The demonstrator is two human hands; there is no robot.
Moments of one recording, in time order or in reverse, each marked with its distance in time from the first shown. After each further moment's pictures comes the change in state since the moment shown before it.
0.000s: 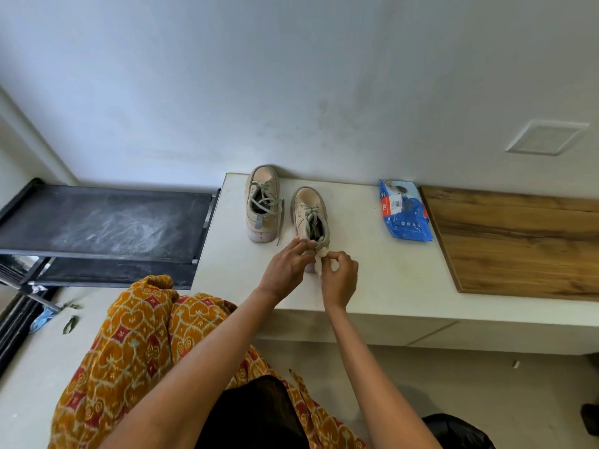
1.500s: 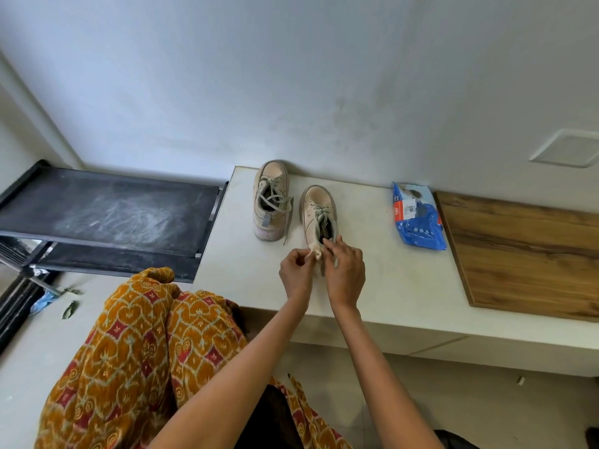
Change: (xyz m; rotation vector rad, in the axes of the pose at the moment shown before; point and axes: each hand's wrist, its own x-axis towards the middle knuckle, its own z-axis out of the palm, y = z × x) left_hand 0.008 0.022 0.046 -0.880 0.446 -1.249; right_hand 0.013 -0.015 -0.006 -0.183 -0.069 -0.359
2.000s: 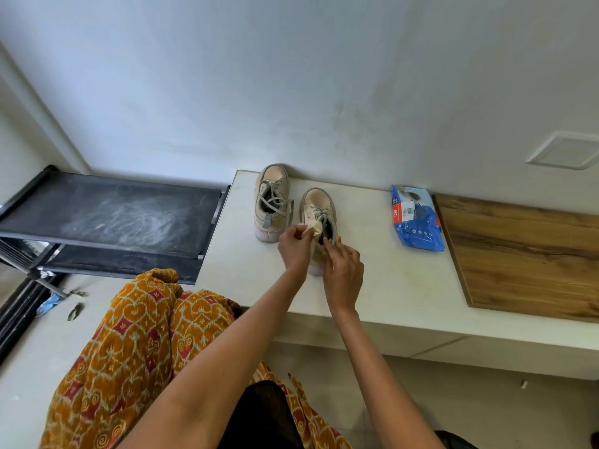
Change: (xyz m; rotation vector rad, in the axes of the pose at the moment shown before) left_hand 0.025 0.044 0.007 0.084 0.018 0.078; right_hand -0.006 0.006 0.003 -0.113 0.012 -0.104
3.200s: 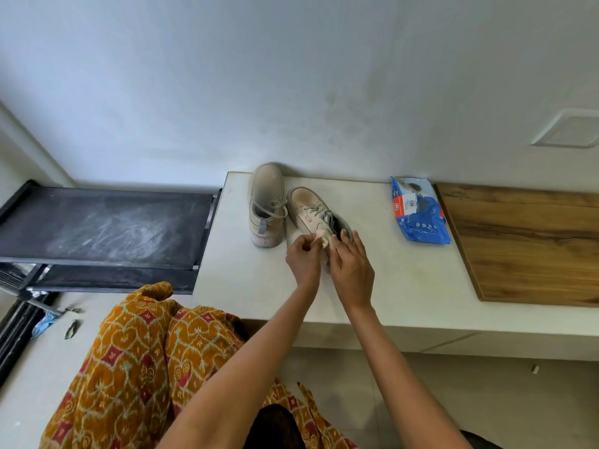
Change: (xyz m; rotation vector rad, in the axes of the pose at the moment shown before) left_hand 0.004 -0.030 0.027 0.023 0.008 0.023; right_hand 0.017 0.015 0.000 -0.006 0.007 -0.056
